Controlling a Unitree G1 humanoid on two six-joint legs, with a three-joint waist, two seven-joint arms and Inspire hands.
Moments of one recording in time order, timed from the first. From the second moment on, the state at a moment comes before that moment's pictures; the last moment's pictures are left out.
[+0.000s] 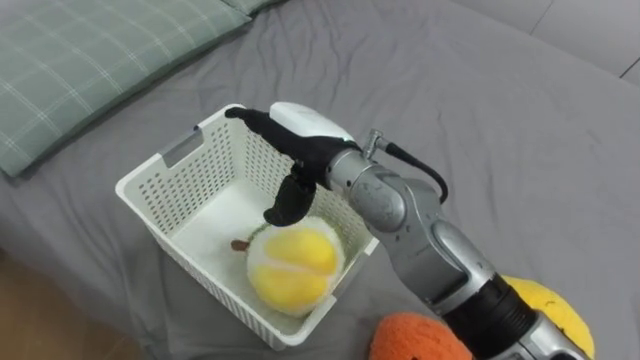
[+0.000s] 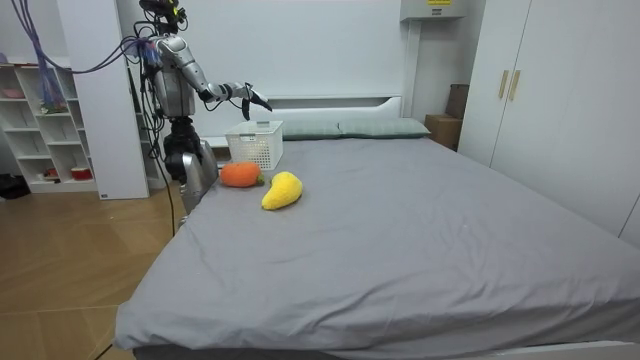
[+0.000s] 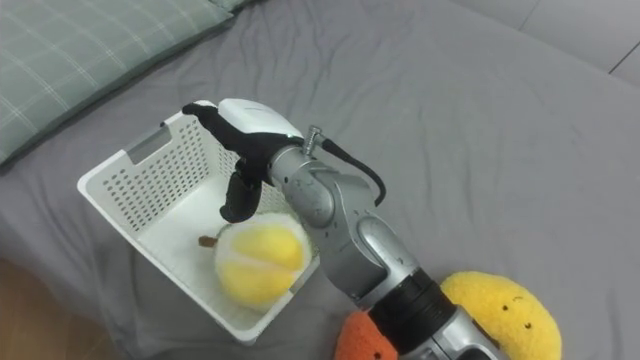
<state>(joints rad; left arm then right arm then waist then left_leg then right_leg) 0.05 0.20 0.07 1.02 0.08 0.14 0.23 -0.50 -0.15 0.57 0.11 -0.59 0.26 0.33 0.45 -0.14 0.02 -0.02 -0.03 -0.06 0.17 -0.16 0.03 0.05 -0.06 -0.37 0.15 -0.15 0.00</state>
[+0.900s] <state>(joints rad) 0.13 0.18 0.19 1.02 0.07 0.15 0.23 -0.37 -0.35 0.16 0.11 -0.52 0.21 0.11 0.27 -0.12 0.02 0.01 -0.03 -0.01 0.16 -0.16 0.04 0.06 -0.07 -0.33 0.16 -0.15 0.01</state>
